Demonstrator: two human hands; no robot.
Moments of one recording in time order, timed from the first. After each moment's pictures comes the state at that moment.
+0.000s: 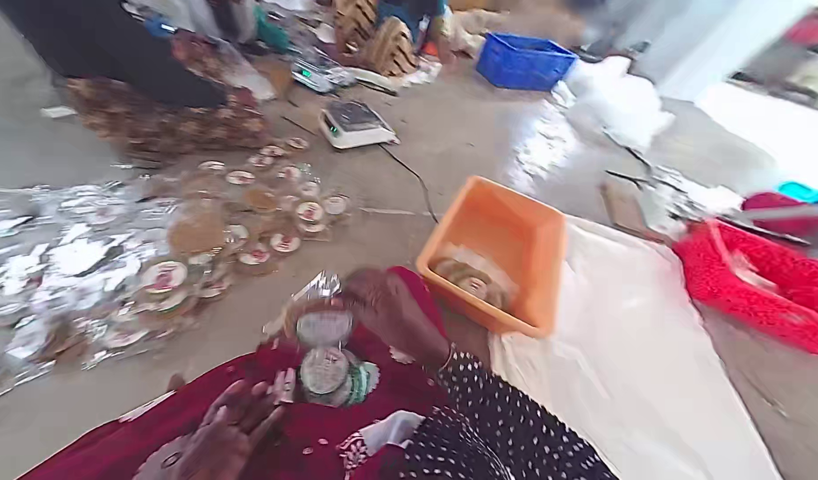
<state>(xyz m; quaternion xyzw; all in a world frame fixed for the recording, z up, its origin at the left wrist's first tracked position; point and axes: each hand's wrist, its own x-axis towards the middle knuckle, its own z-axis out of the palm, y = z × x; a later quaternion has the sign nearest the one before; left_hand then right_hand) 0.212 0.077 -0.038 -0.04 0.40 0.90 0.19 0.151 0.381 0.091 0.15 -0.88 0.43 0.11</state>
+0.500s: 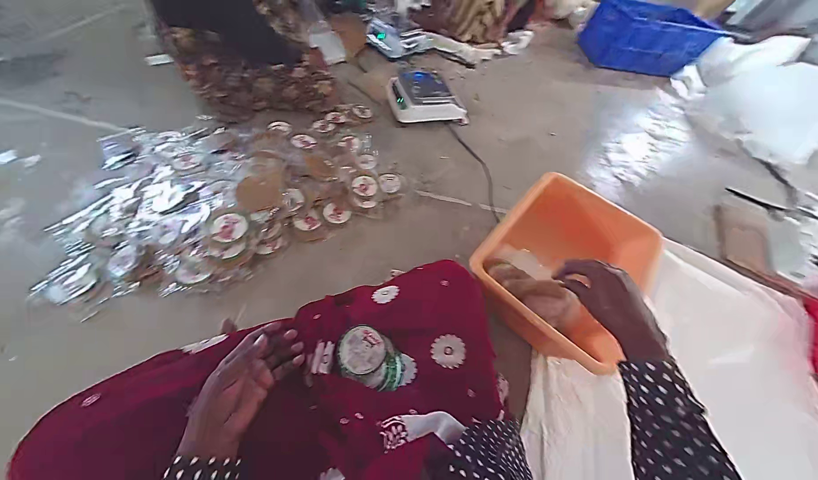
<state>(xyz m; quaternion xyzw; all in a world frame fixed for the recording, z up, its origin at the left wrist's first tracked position) 0.175 0.070 -0.012 -0.14 0.48 0.86 0.15 0.167 0.643 0.059 -0.04 -0.99 0.12 0.06</state>
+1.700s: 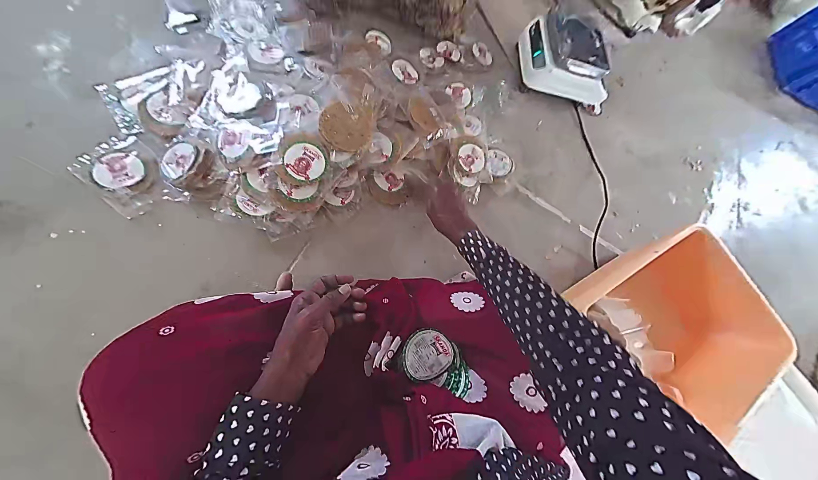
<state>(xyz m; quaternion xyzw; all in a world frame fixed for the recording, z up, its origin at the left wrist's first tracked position) 0.118 0.059 -0.035 -0.23 0.45 0.85 0.11 -0.127 0.284 -0.073 0.10 -0.98 0.11 -0.10</state>
